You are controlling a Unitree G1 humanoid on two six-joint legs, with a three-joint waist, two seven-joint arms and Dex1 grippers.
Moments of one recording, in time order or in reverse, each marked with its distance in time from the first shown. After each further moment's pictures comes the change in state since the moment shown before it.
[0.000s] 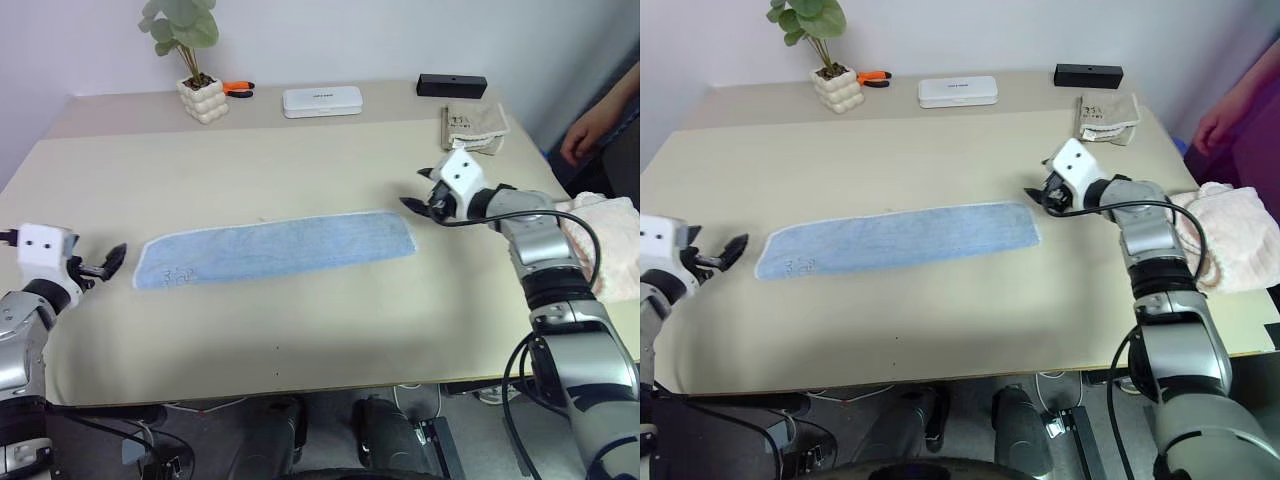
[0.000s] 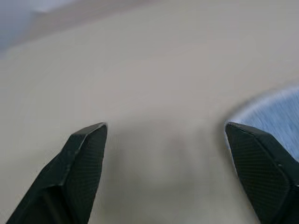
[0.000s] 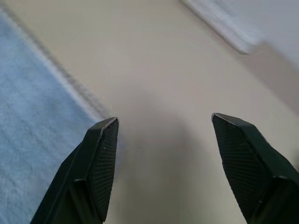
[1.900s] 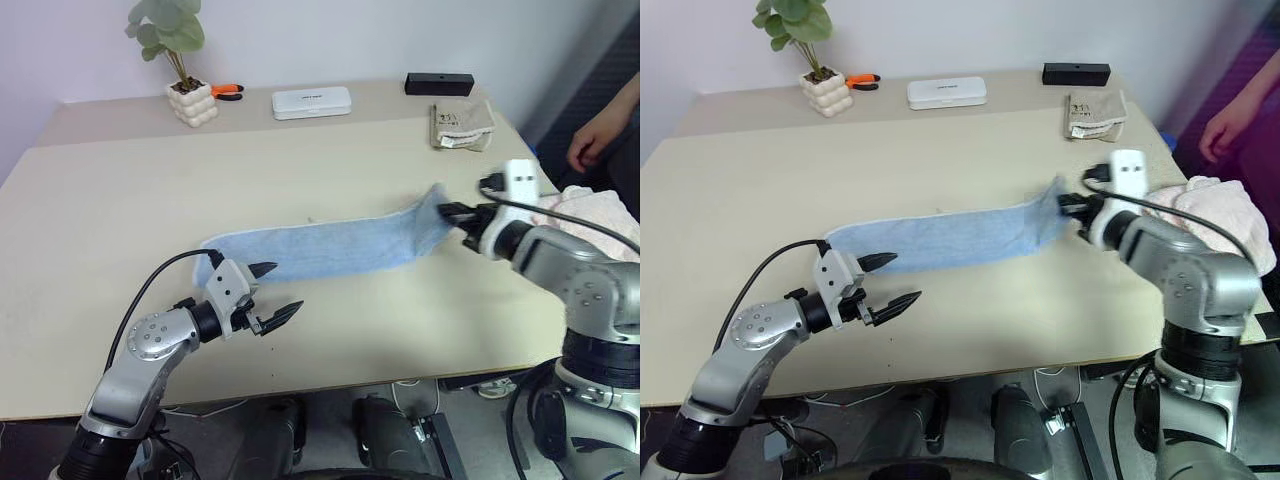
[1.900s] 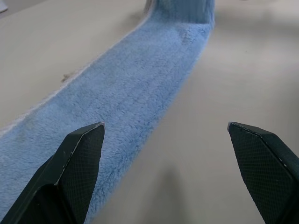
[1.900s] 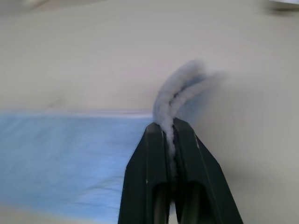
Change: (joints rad) left arm 0.085 -0.129 -0.603 -0.513 0.036 0.021 -0.240; right arm 0.222 0.061 -0.134 -0.863 0.577 1.019 -0.495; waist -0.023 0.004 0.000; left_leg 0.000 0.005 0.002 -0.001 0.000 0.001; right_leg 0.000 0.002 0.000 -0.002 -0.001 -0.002
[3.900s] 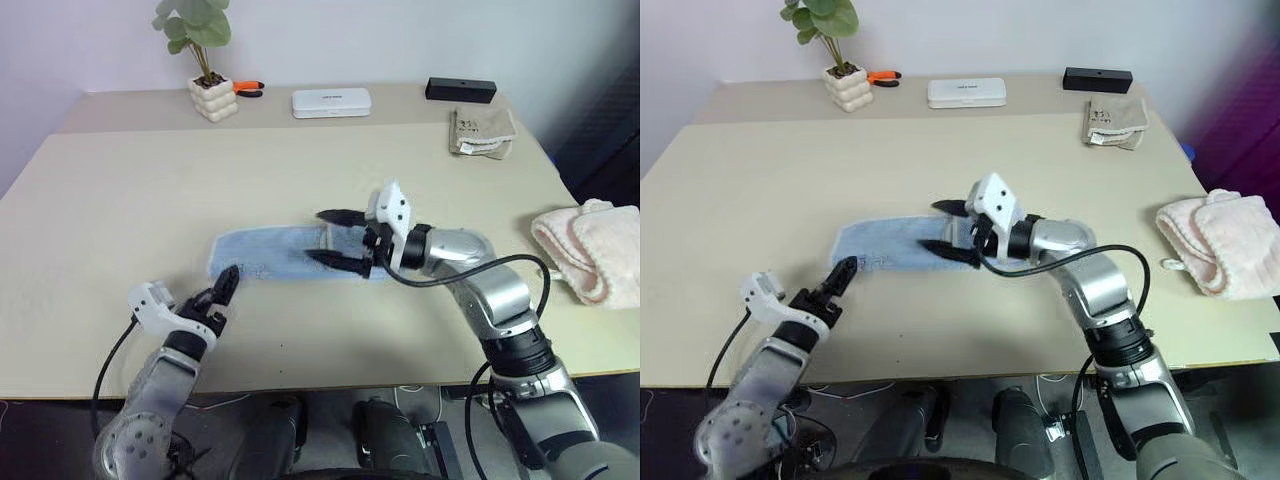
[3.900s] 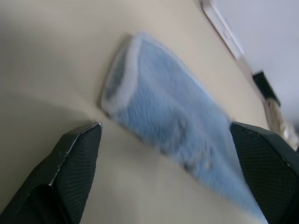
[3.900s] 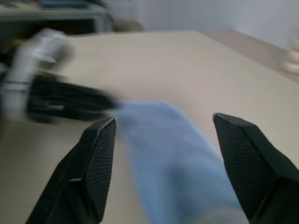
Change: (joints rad) left arm 0.090 -0.542 0.490 -0.123 -0.809 0.478 0.927; right arm -0.033 0.158 0.341 0.141 -0.244 -0.662 0.574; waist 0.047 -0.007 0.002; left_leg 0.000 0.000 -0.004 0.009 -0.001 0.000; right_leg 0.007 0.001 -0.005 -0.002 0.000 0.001
